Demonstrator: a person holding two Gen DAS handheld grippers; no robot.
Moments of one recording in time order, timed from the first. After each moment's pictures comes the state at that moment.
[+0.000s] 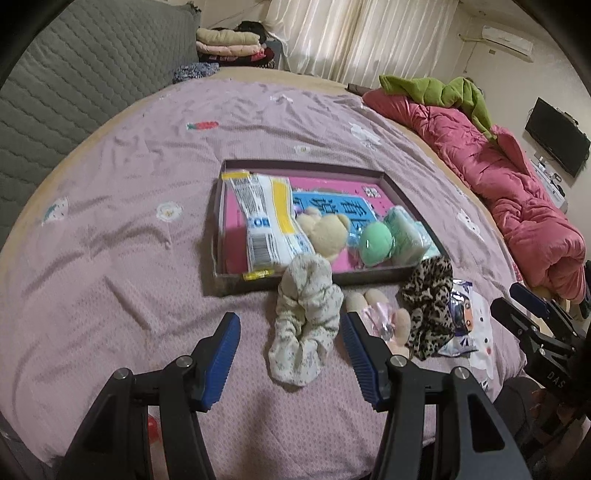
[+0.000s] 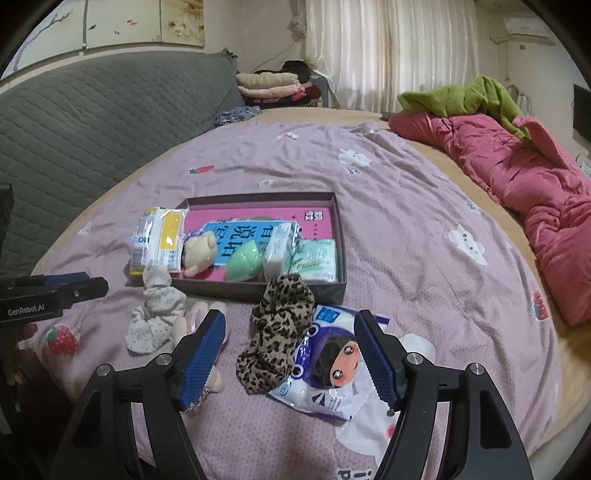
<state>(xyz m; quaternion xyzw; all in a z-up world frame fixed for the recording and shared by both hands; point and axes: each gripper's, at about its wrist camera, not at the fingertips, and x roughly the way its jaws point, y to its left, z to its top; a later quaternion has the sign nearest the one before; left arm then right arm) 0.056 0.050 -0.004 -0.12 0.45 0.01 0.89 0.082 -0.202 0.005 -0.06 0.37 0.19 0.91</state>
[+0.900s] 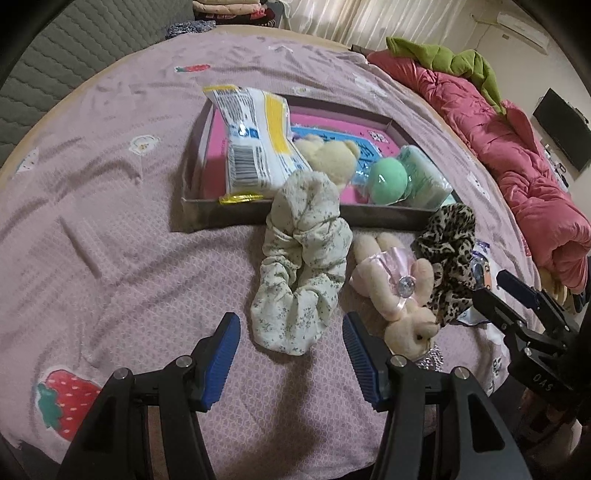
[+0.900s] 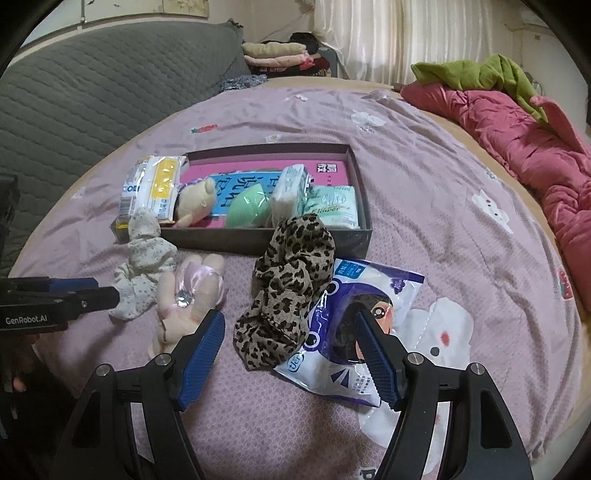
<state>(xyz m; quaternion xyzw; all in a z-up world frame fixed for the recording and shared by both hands) 0.067 0.039 -0.062 -0.14 0.51 0.00 0.85 0.095 -0.187 -0.048 -0.07 0.42 0.20 0.88</state>
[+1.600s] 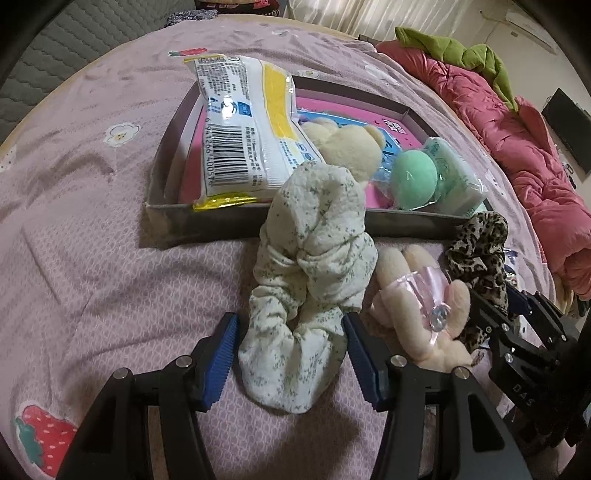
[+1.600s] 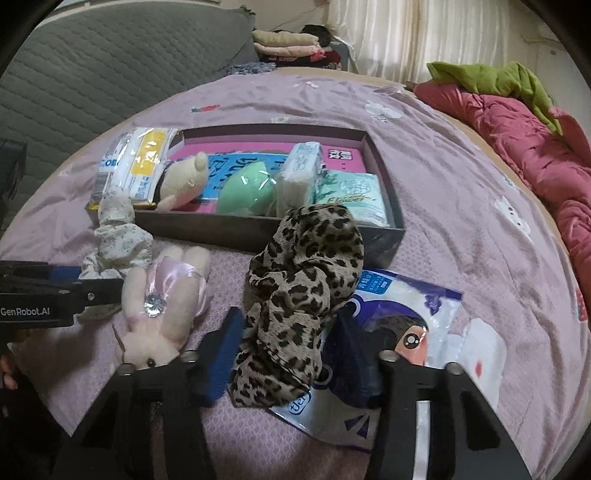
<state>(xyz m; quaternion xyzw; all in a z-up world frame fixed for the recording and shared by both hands) 0.104 0.038 -0.092 -0.14 0.53 0.00 0.84 0.128 -0.162 -0.087 -0.11 0.42 0.21 0.88</state>
